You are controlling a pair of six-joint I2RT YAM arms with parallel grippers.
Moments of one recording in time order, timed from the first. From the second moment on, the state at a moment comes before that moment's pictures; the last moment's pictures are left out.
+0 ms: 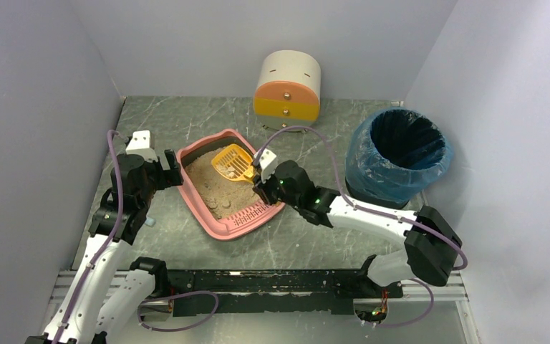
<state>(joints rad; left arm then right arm) -0.20 0.69 0.76 -0.45 -0.21 -0.21 0.97 1.38 0.83 0.12 0.11 -0.06</state>
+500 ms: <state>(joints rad) -0.20 0.70 0.76 -0.45 -0.21 -0.21 0.80 1.38 0.85 0.08 -0.26 0.31</state>
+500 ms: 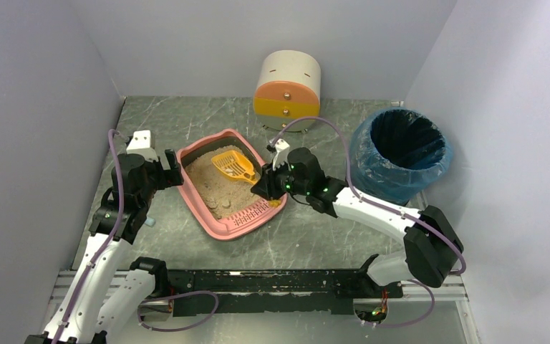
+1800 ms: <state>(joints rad) -0.20 0.70 0.76 -0.45 -0.21 -0.21 1.07 1.38 0.80 0.16 0.20 -0.39</state>
